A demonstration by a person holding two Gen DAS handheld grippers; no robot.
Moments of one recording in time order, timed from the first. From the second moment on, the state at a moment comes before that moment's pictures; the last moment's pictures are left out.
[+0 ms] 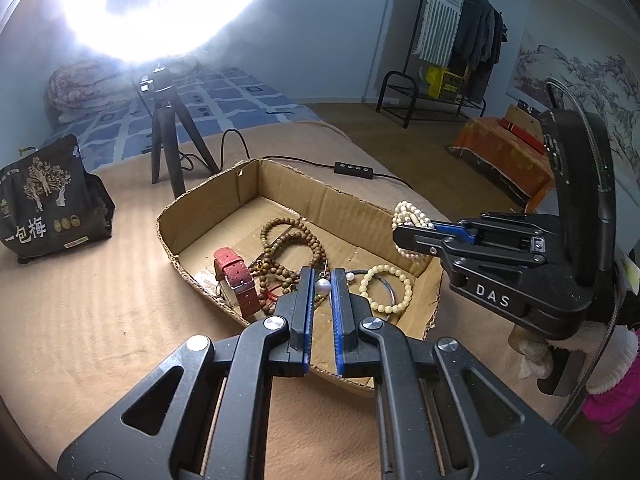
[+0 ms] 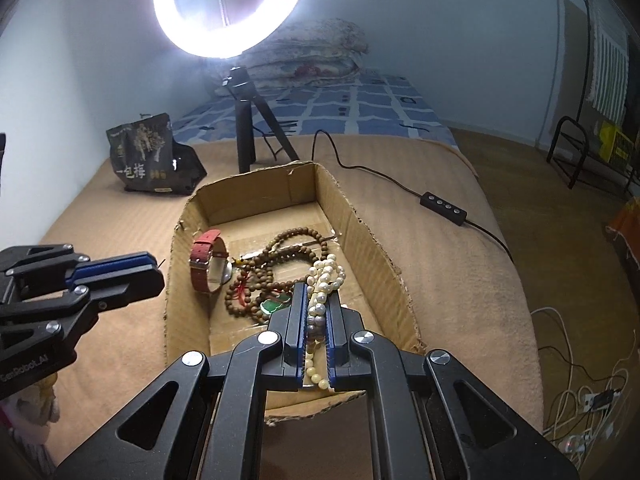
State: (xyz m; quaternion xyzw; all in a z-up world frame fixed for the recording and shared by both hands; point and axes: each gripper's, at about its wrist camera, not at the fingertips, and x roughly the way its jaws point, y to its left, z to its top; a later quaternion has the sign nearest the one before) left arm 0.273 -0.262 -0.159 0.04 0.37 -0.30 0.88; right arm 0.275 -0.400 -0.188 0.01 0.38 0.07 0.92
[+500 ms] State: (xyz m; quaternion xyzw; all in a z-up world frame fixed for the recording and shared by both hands) left arm 0.270 -0.274 -0.160 0.05 0.37 -0.31 0.88; right arm 0.285 -0.404 -0.188 0.02 0.38 0.07 0.92
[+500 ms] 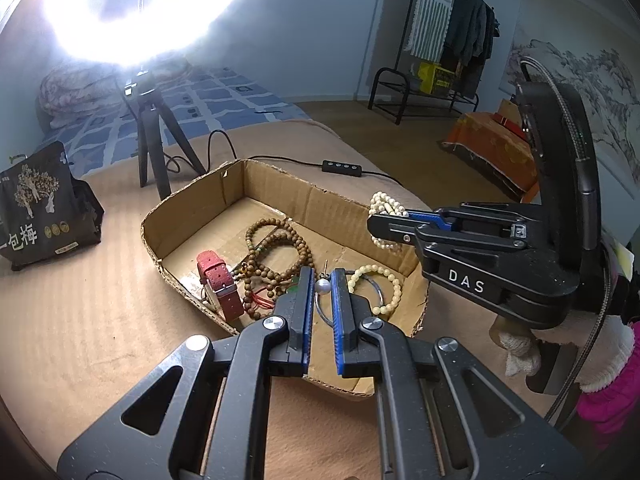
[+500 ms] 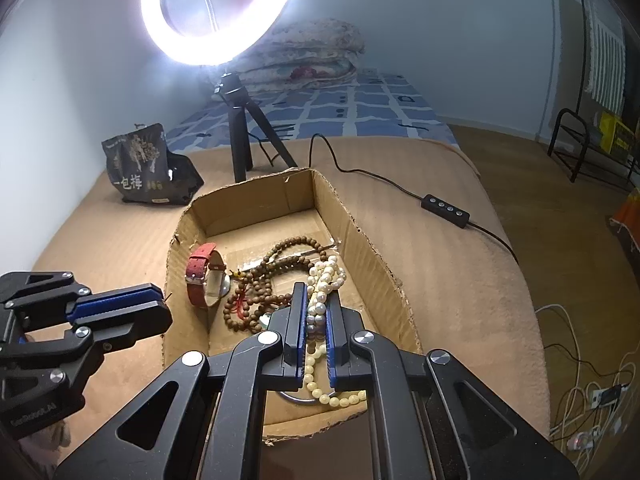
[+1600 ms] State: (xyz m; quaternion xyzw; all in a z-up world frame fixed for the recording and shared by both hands) left arm 0.249 -0.267 -0.140 0.07 0.34 -0.29 0.89; right arm 0.272 -0.400 -0.160 0.00 0.35 0.01 0.94
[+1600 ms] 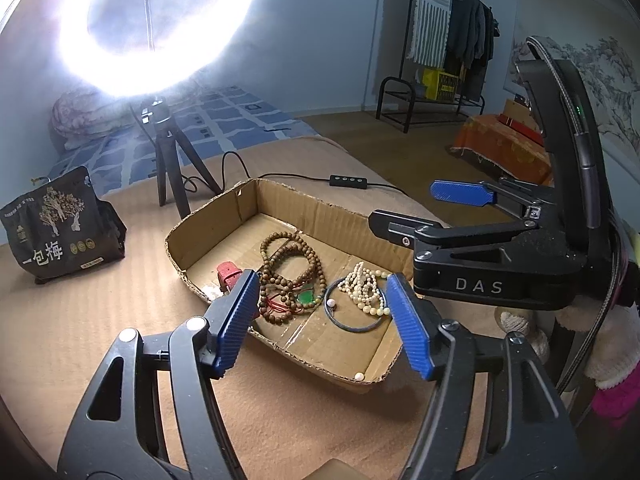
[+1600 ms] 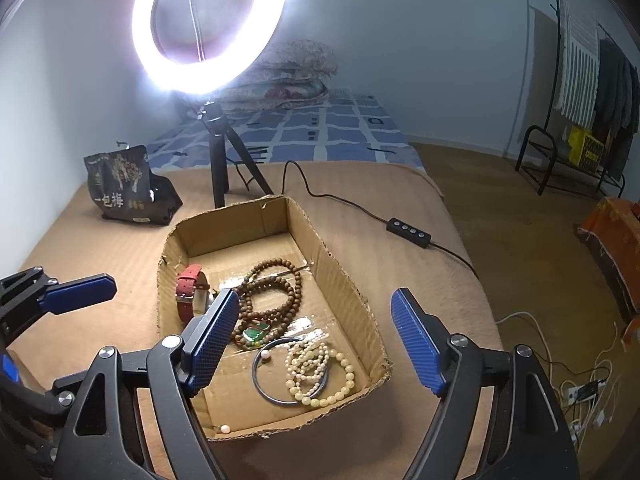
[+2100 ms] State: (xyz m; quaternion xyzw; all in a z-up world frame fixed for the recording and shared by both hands) left arm 0.220 -0.241 -0.105 0.07 0.32 -0.28 0.90; right arm 0.239 -0.386 -0.125 -0.01 0.32 0.01 0.95
